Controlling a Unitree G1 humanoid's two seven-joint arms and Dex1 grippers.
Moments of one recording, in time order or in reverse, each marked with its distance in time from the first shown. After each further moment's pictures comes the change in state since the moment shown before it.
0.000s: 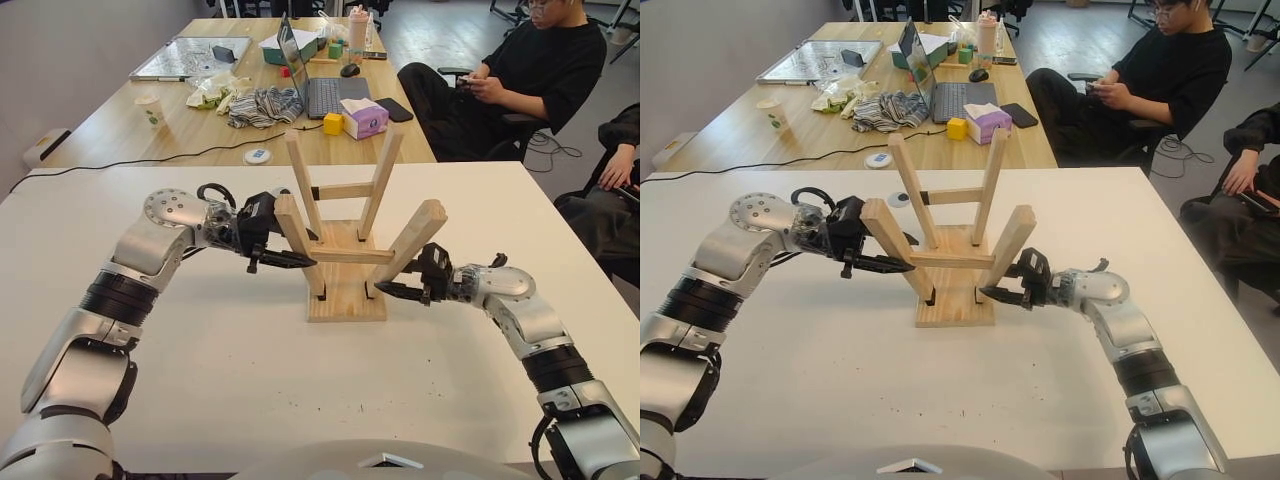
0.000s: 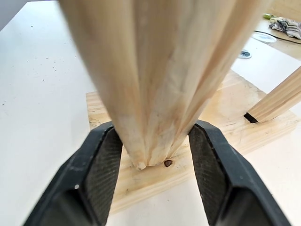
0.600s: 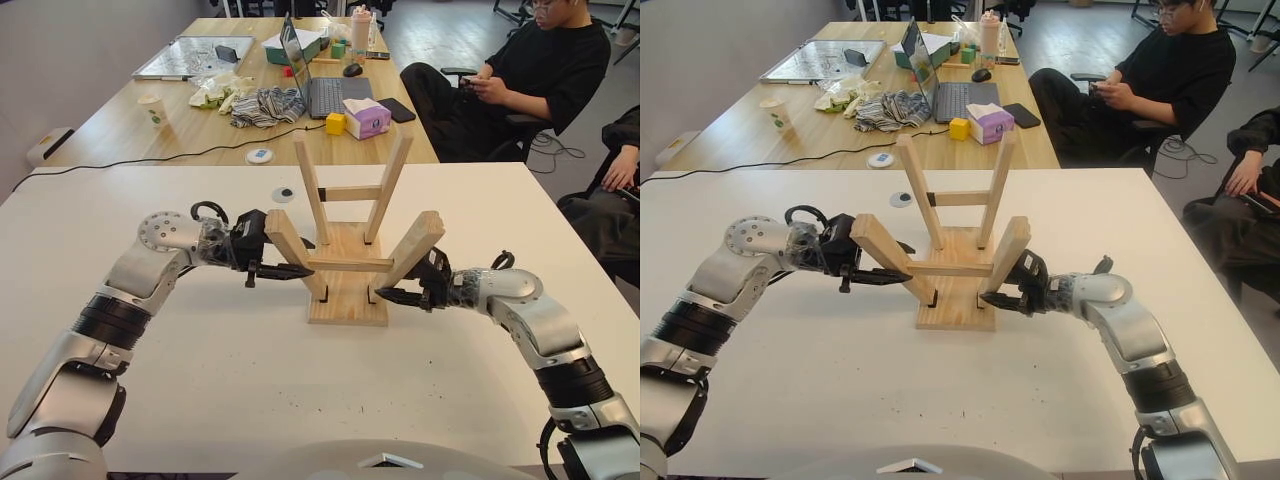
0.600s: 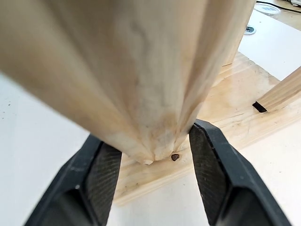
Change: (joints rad) left arm 0.143 0.034 -0.004 -0.058 -0.060 -0.142 0.091; right arm 0.086 -0.044 -0.034 -0.321 -0.015 0.352 -0.100
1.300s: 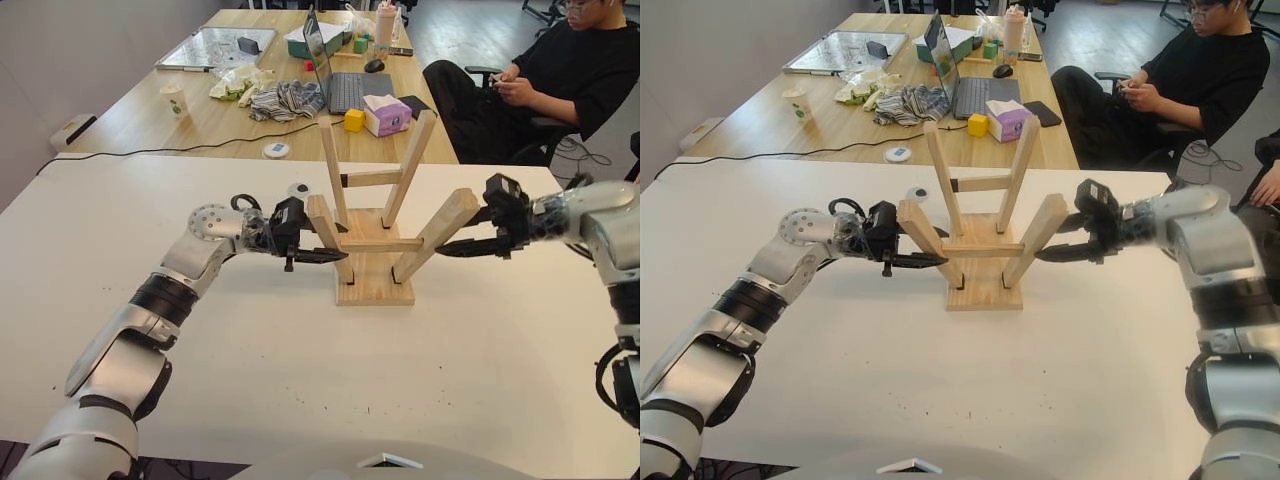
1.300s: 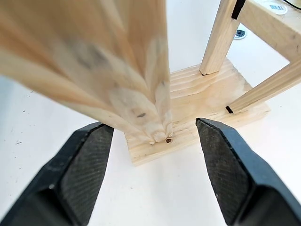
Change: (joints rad) left arm -0.211 -0.192 -0.137 0.273 0.011 -0.110 0.067; right arm -0.498 -0.305 -0.033 0.401 -0.010 0.014 0.483
